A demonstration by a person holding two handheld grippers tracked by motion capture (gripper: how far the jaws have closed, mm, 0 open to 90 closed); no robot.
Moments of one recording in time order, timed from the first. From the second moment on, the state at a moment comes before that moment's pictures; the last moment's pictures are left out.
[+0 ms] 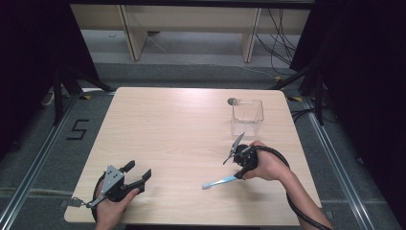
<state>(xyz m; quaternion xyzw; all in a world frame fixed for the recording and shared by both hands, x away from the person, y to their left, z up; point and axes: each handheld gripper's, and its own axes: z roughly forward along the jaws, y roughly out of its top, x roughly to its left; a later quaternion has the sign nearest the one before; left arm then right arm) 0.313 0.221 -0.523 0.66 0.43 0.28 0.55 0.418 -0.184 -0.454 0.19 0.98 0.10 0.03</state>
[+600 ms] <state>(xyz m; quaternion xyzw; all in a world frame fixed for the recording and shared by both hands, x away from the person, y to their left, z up) 0.313 0.221 -0.523 0.66 0.43 0.28 0.55 0.421 -0.171 -0.460 0.17 0.98 0.06 0.02</state>
